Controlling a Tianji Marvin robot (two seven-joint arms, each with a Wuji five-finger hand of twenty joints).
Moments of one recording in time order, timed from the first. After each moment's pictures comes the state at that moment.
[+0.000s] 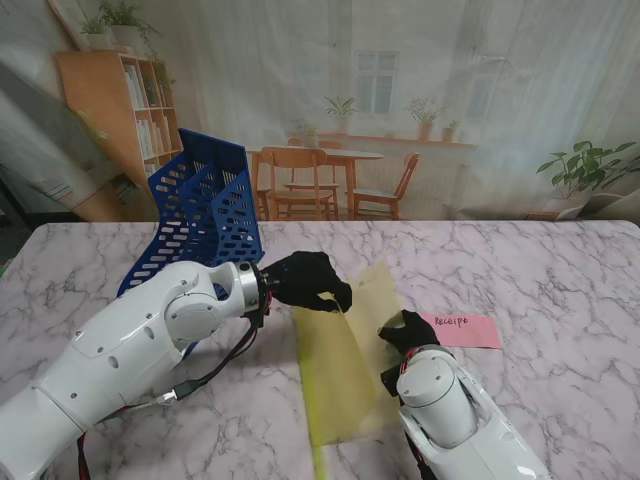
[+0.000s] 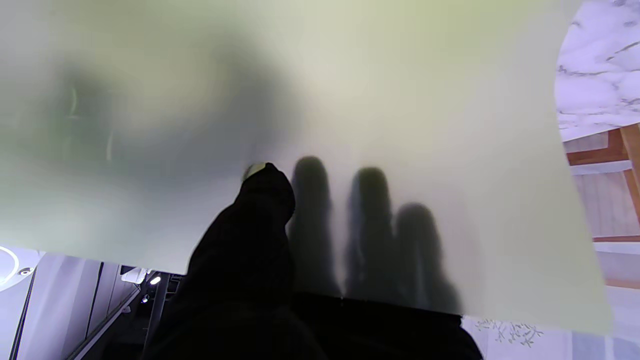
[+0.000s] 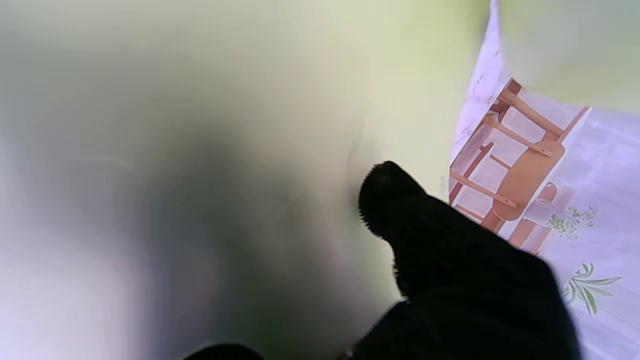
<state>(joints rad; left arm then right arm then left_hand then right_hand) 0.99 -1.07 -0.75 -1.36 0.76 -0.58 -0.12 -1.59 -1.28 1.13 -1.62 -0.12 0.66 -0.29 1.21 -0.28 0.14 -0.04 0.67 -0.05 0.77 0.67 0.95 -0.02 0.30 0.53 0.76 0.08 0.47 0.42 0.27 0.03 0.94 0.44 0.79 -0.40 0.79 -0.23 0.46 0.15 1.02 0.37 0.84 0.26 0.76 0.37 0.99 0.30 0.53 0.43 0.47 0.45 1.29 0.37</state>
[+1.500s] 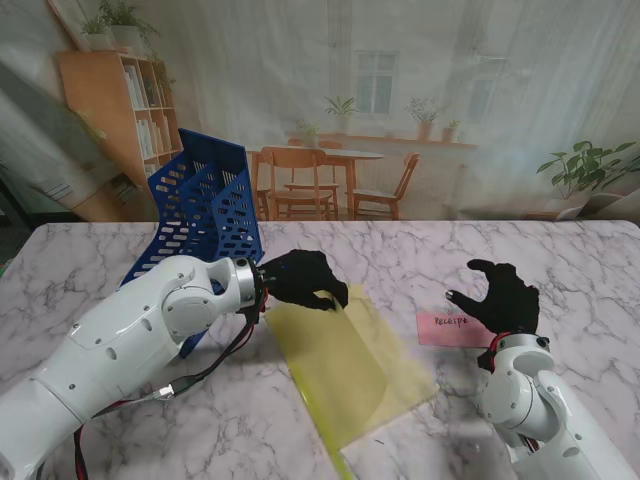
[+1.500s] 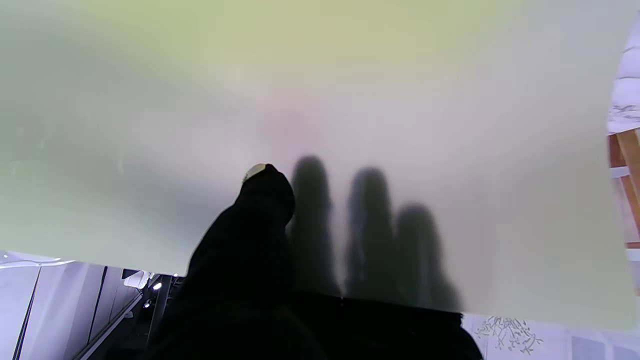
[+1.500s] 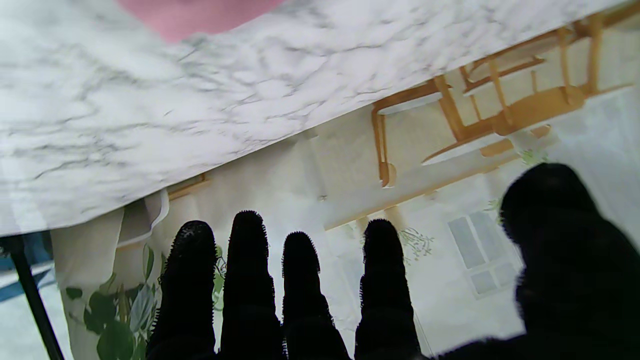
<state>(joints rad) 0.96 -1.06 -0.73 -1.33 0.74 -0.61 -0.14 -1.67 -1.16 1.42 -1.56 -0.77 0.27 -0.29 1.21 -0.28 0.14 -0.04 0.66 -0.05 0.77 0.72 0.95 -0.02 0.31 0.53 0.76 0.08 0.47 0.42 0.27 0.03 0.94 0.44 0.32 -0.45 0.62 -0.13 0.27 -0.11 0.53 0.37 0.21 0.19 0.69 0.32 0.35 0.19 0.52 0.42 0.06 0.26 1.16 0.56</state>
